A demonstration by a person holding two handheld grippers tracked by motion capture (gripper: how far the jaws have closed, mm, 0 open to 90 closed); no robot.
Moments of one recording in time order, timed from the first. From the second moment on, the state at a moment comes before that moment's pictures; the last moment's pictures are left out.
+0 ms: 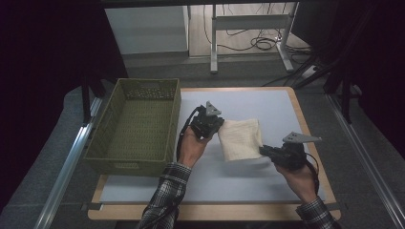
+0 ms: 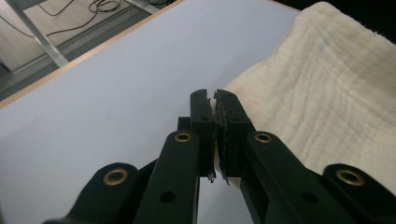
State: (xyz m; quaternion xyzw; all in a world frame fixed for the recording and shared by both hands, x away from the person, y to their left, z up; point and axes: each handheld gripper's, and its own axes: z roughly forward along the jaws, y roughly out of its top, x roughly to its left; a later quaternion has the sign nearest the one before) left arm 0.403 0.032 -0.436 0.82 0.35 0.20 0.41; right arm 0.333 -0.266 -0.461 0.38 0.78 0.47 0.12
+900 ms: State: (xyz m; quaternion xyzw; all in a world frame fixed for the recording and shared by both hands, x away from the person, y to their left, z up) left arm 0.417 0.111 -0.392 0.81 0.40 0.27 0.34; right arm 0.368 -0.165 -0.426 0.33 0.80 0.49 0.11
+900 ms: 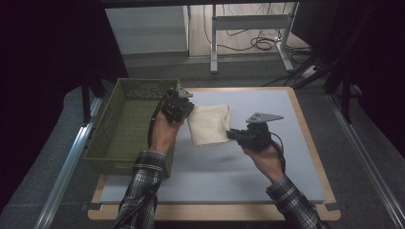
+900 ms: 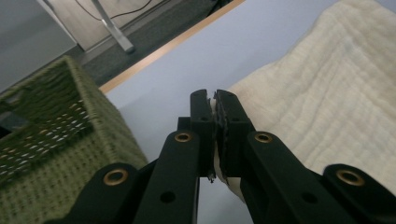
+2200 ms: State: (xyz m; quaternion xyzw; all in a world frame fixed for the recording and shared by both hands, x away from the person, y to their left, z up) left arm 0.403 0.214 -0.348 0.77 0.45 0.34 0.30; right arm 0.385 -0.051 -0.399 0.28 0.81 0.51 0.08
